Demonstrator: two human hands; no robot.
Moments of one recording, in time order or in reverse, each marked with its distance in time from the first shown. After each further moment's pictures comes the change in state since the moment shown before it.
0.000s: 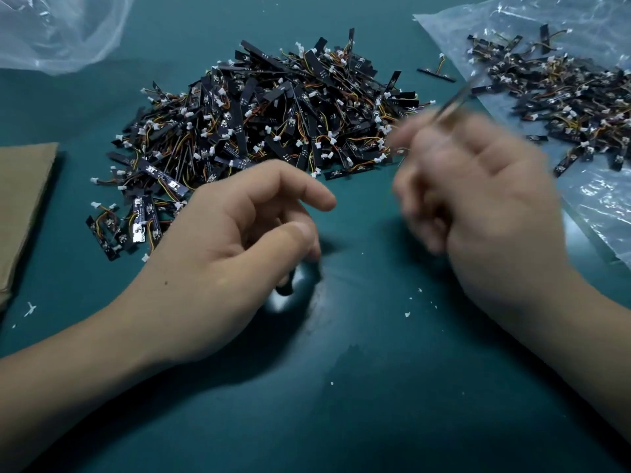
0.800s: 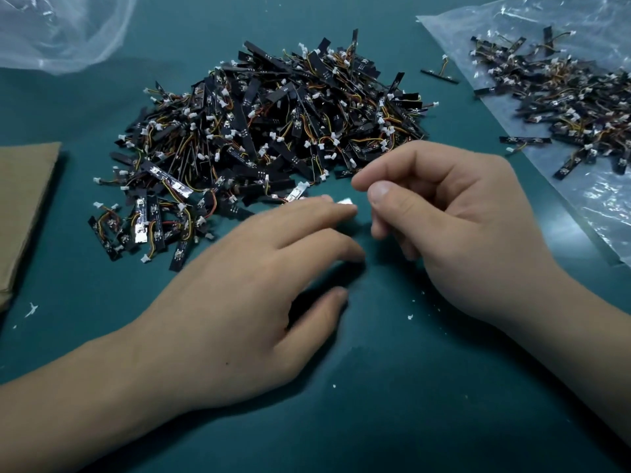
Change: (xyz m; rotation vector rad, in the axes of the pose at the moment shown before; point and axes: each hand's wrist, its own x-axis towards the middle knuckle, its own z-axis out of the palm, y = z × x) left_hand -0.009 -0.001 0.008 0.768 -0.159 0.258; right_hand -0.001 0.009 0.002 -0.171 -0.101 0.064
